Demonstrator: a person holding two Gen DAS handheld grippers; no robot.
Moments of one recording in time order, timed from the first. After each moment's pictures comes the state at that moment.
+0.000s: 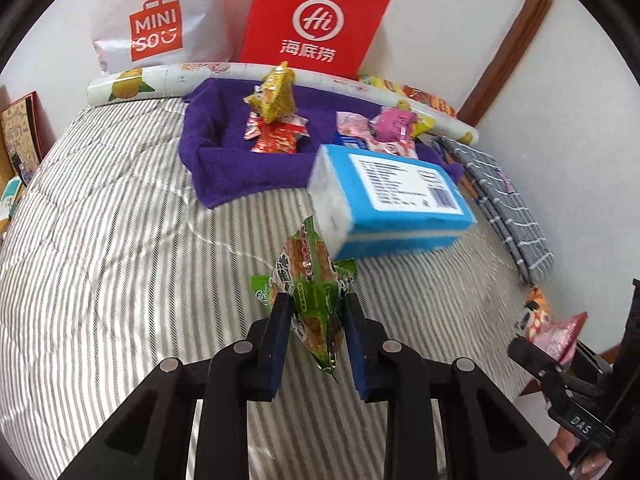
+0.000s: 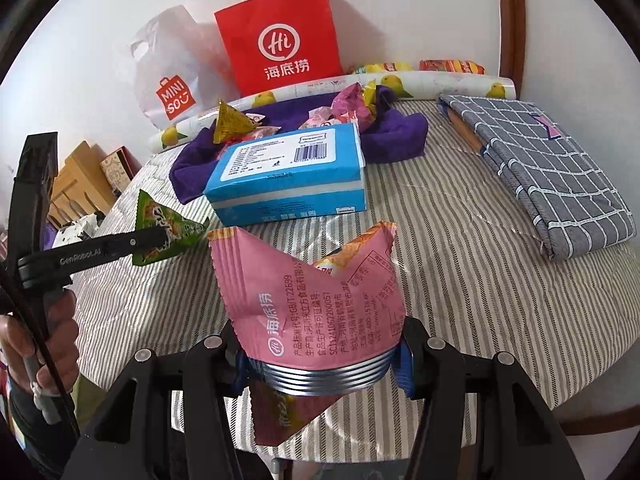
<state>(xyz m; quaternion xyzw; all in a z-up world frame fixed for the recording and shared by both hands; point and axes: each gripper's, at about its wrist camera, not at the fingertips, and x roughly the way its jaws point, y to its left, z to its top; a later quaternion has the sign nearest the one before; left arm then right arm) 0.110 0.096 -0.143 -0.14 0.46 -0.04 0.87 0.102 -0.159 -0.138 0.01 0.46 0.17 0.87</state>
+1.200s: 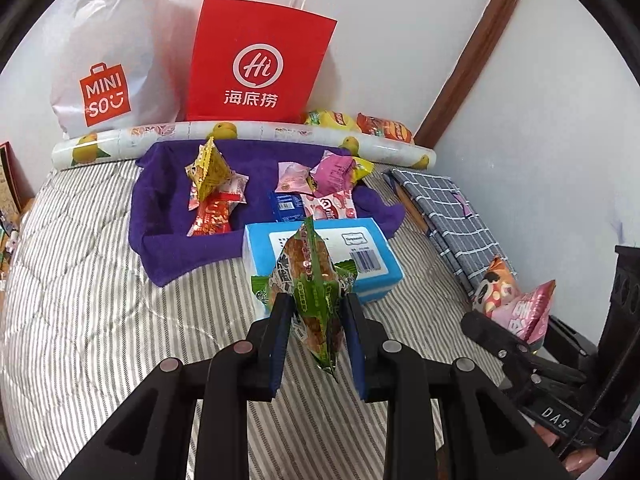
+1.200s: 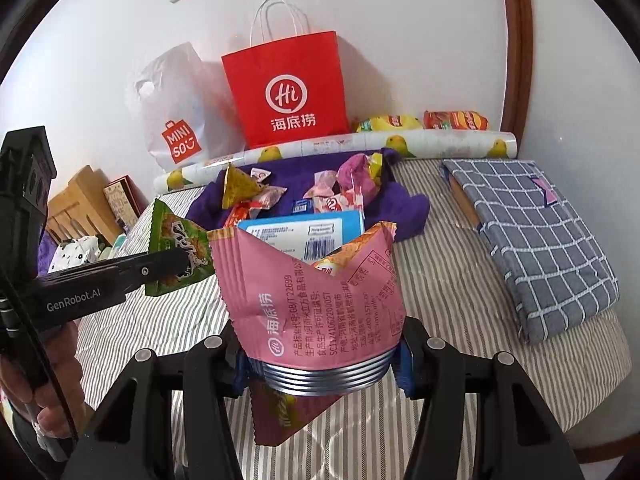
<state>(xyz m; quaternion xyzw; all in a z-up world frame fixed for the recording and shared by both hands) 0.147 0.066 -0.076 -0.13 0.43 -0.08 0.89 0.142 -0.148 -0.075 0.00 0.42 0.17 0.89</state>
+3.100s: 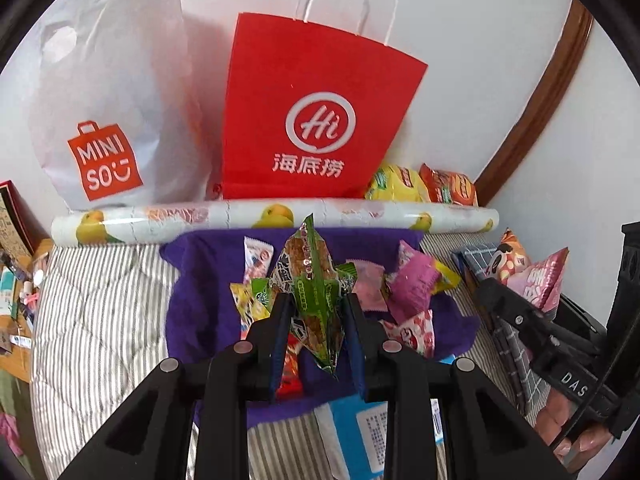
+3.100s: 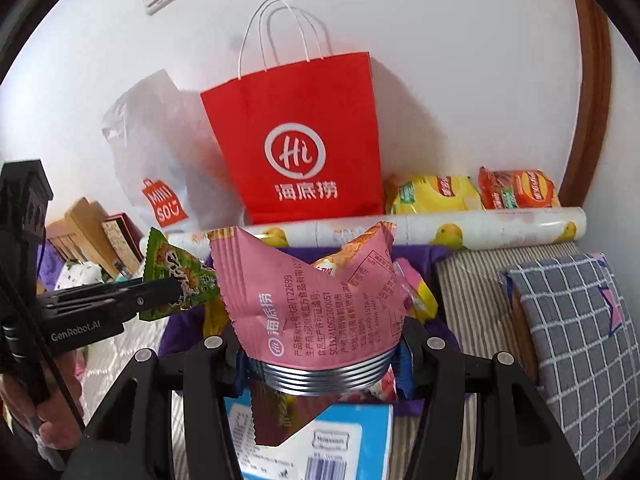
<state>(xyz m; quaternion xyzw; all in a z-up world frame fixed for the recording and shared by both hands) 0.304 0.135 -0.056 -0.13 0.43 -0.02 0.89 0.334 -0.081 -0.060 0.01 0.39 0.22 0.89</state>
